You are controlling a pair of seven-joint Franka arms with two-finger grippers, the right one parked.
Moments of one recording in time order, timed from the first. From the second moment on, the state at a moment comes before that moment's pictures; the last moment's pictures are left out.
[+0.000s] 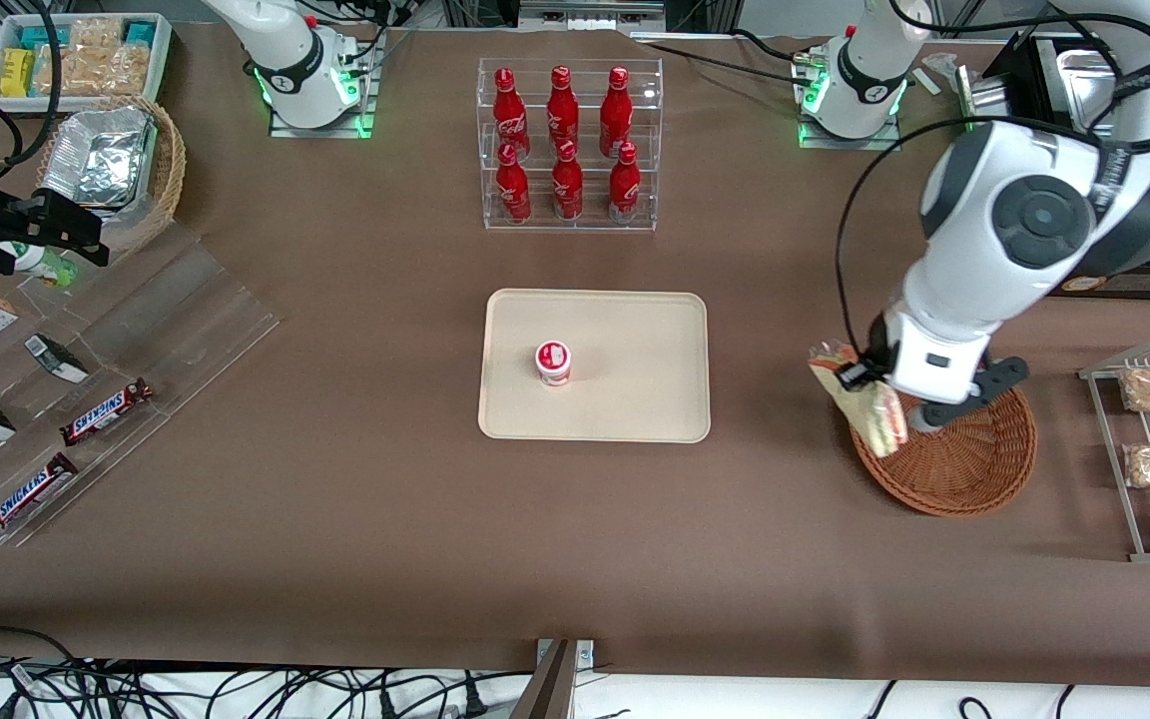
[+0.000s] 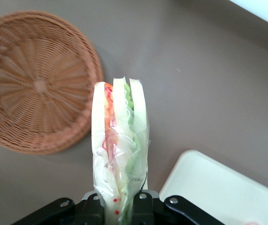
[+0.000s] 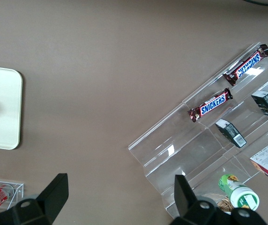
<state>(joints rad) 0.09 0.33 -0.44 -1.61 0.17 1.95 -0.87</state>
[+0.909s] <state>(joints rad) -0.13 0.52 -0.57 -1.62 0.31 2.01 -0.86</state>
